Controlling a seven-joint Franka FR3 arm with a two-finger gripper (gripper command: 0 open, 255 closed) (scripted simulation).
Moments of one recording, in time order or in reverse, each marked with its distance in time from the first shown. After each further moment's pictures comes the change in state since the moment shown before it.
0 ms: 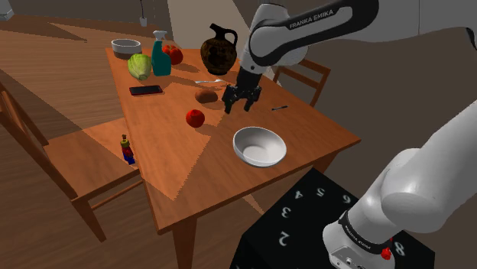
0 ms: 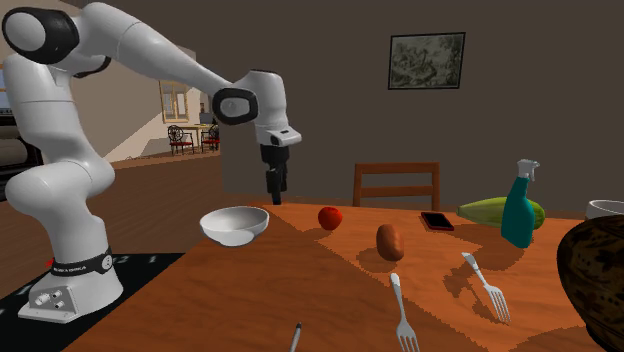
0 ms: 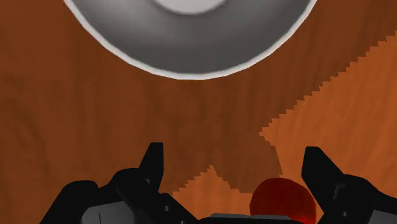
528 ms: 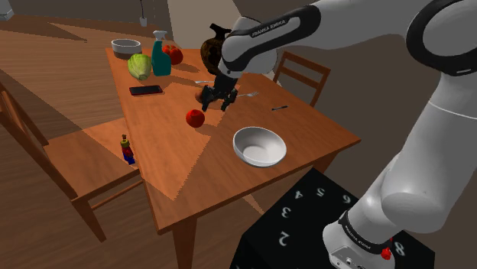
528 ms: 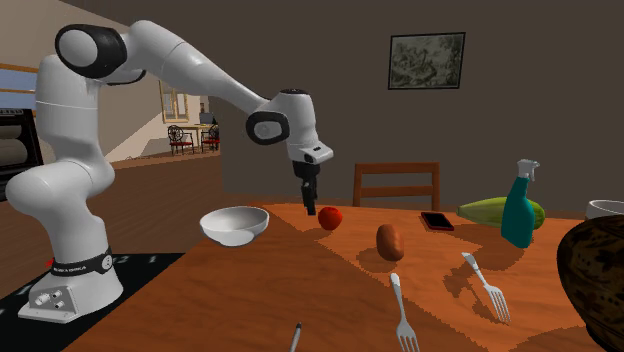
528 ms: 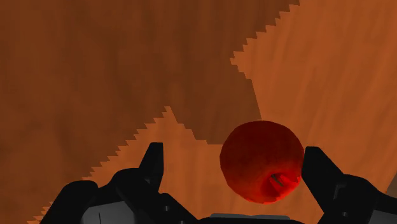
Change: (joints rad) arm 0.008 0.281 0.013 0.214 0.107 0.144 -0.068
